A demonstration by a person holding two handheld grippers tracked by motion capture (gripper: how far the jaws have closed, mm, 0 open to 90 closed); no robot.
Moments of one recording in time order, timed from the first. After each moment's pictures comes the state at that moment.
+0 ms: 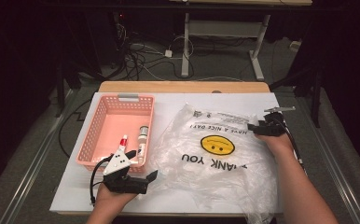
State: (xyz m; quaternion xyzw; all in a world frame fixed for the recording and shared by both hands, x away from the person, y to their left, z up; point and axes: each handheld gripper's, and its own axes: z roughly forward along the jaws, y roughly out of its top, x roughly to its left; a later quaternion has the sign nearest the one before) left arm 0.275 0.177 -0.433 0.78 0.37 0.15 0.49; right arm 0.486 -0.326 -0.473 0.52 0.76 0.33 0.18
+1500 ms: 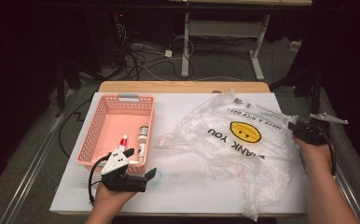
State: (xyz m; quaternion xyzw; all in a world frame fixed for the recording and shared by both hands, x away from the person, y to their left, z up) left arm 0.277 0.180 -0.429 0.77 0.37 0.16 0.50; right arm 0.424 -0.422 -0.437 0.57 0.67 0.36 0.30
